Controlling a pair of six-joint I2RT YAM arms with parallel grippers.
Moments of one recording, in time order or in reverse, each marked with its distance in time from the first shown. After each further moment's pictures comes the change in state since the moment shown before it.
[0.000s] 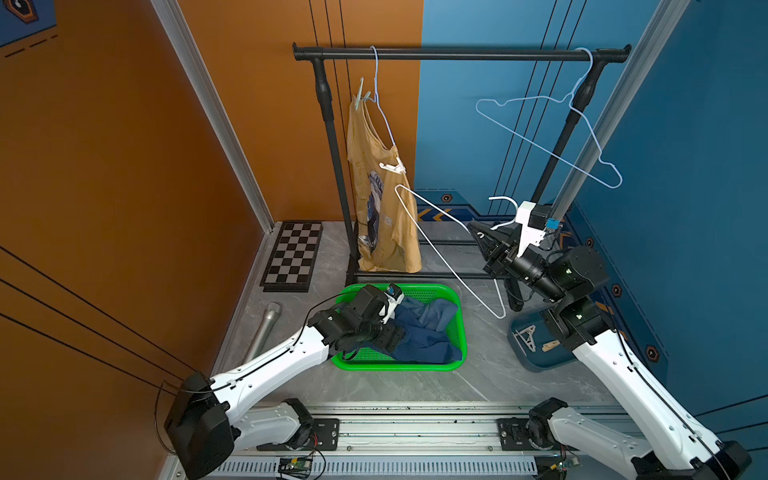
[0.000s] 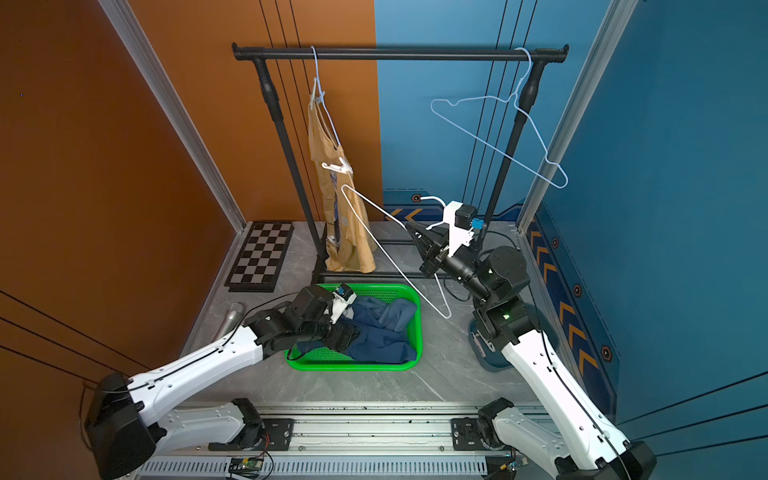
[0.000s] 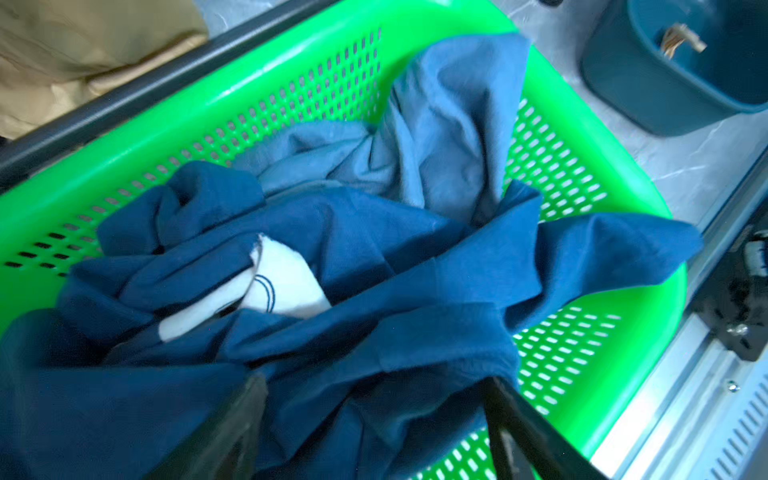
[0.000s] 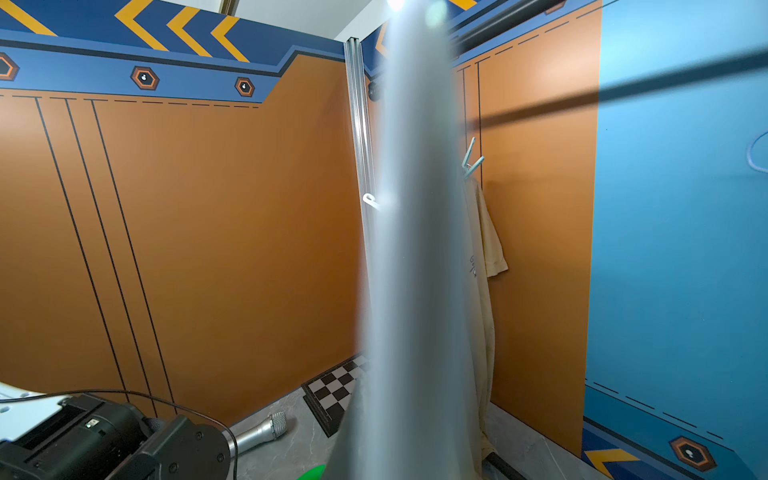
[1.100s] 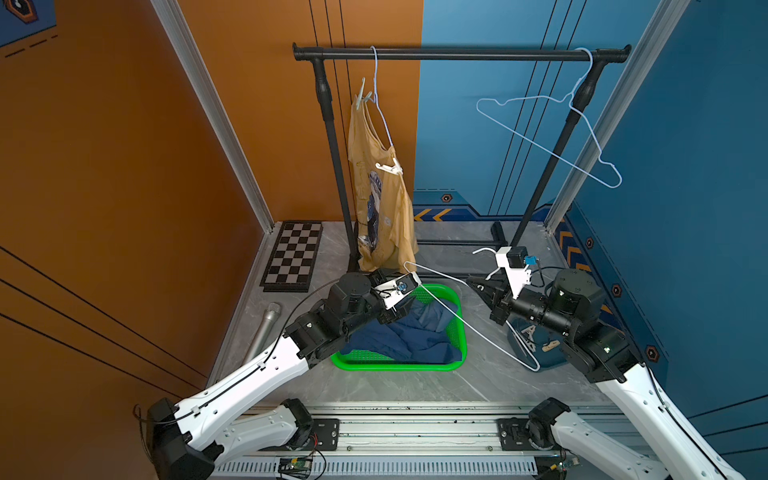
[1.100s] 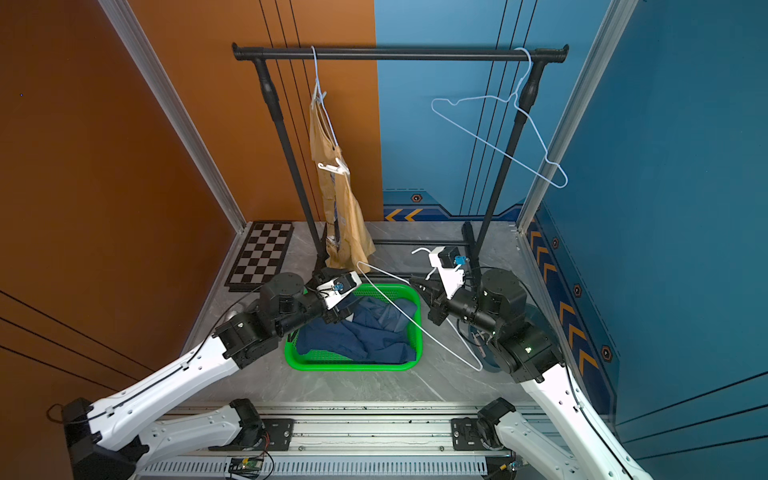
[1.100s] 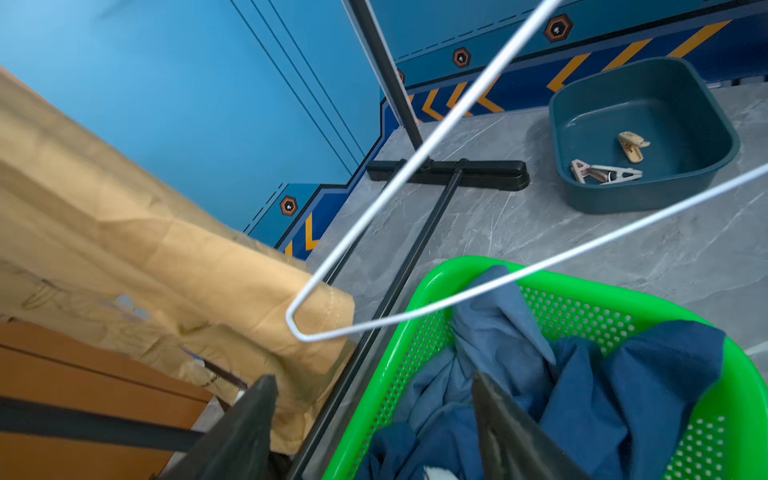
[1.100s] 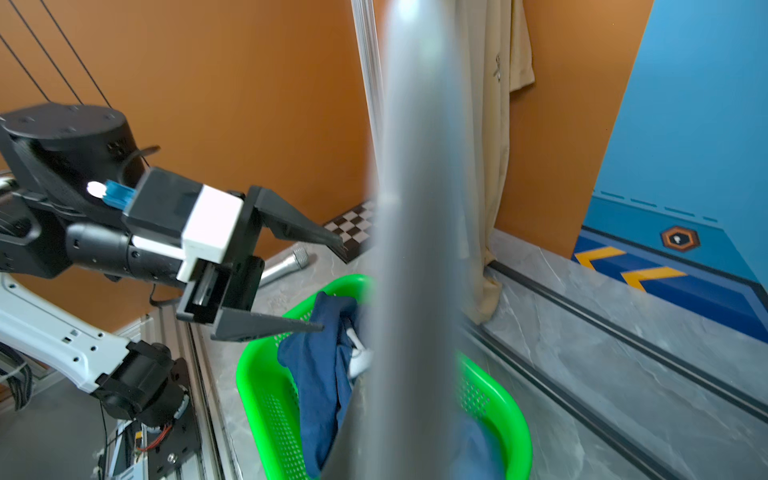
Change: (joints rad) left arm -0.044 -0.097 0.085 0.401 -0.061 0.689; right arm 0.084 -0.169 -0.041 -0.645 0.065 -0.154
